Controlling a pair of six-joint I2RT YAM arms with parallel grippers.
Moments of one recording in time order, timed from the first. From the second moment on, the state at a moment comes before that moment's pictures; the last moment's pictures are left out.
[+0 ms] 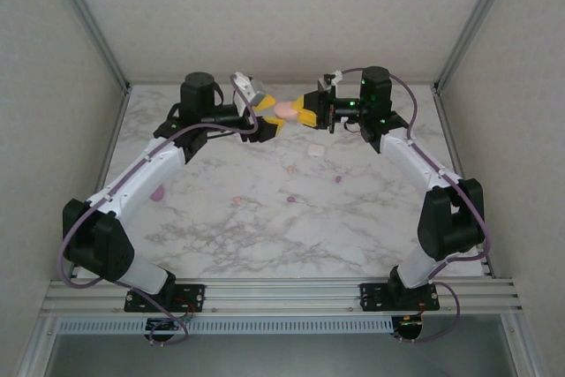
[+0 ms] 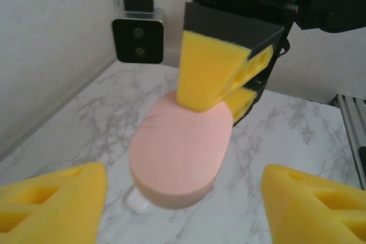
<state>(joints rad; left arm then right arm) -0.45 1.50 1.32 -0.11 0.81 0.18 0.33 1.63 1.32 0.14 -1.21 1.30</state>
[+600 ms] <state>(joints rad) -0.46 1.53 1.39 -0.20 0.80 0.22 0.34 1.63 1.34 0.10 -1.21 1.28</state>
